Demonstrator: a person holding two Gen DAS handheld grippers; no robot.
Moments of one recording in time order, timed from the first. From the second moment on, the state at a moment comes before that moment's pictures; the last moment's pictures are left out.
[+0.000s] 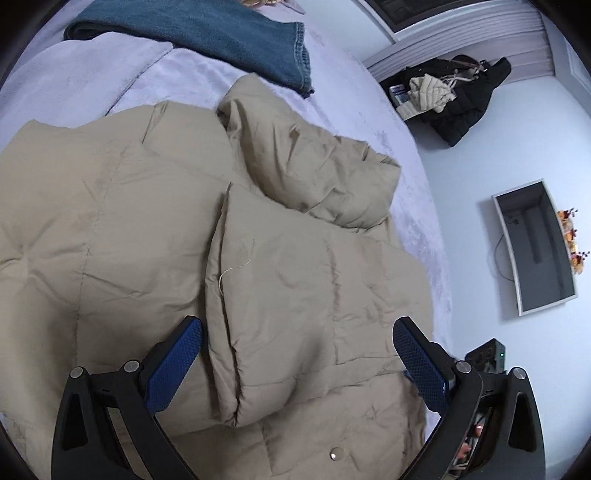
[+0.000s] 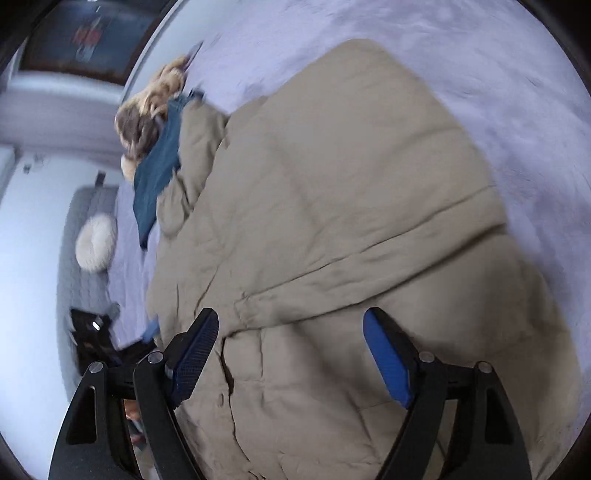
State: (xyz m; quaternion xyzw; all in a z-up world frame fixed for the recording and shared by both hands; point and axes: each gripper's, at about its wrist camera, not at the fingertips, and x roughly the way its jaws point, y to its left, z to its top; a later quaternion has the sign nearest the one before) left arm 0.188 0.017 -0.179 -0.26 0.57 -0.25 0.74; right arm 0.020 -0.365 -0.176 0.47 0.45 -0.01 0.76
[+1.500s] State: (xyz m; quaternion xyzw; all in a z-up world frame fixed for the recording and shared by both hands) left arm 0.189 -0.023 -0.202 0.00 0.53 -0.13 0.83; right arm 0.096 -0.414 -0.172 0.26 0.49 -0.05 0.83
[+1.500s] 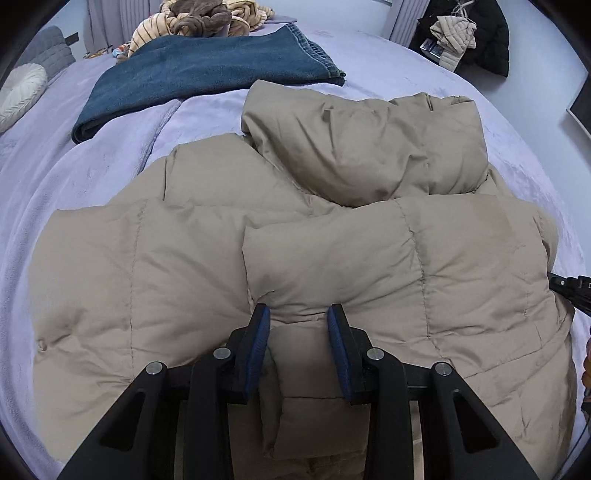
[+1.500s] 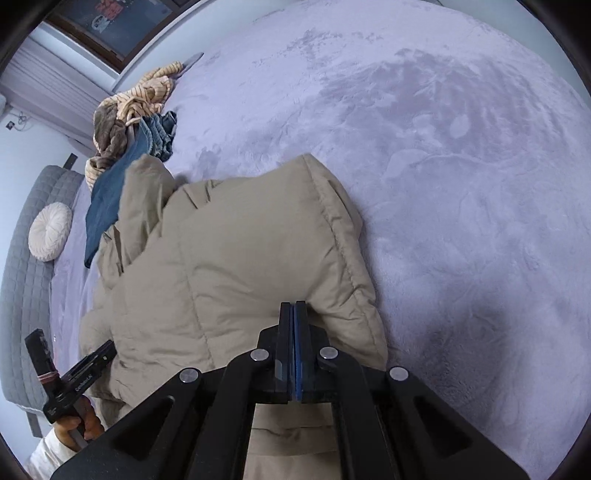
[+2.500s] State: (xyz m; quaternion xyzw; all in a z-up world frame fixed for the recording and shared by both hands) left arm 0.070 0.008 -0.120 -0.02 0.56 -0.05 0.83; right arm -0.032 -0.385 -0.119 0.23 0.55 -0.08 0.79
